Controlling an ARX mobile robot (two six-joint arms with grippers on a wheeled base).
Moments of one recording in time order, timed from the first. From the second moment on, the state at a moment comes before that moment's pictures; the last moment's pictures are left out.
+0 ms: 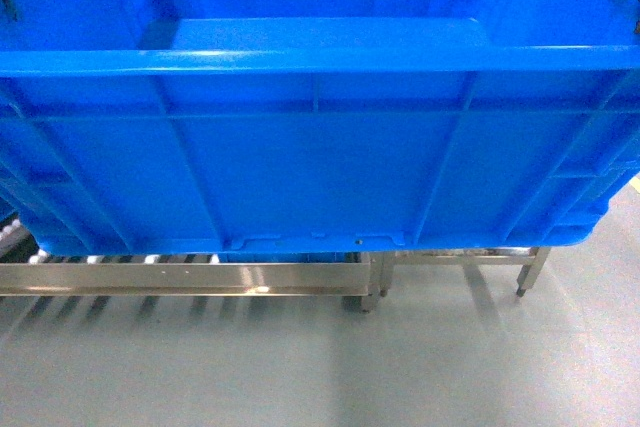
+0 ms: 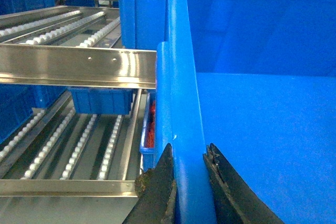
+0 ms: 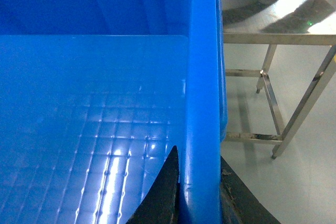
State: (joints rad) left arm -0.08 1.35 0.68 0.62 -0.04 -0.06; right arm 0.18 1.37 0.76 0.39 0.06 0.07
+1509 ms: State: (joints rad) left arm -0.08 1.35 0.68 0.62 -0.04 -0.06; right arm 0.18 1.37 0.76 0.39 0.06 0.07
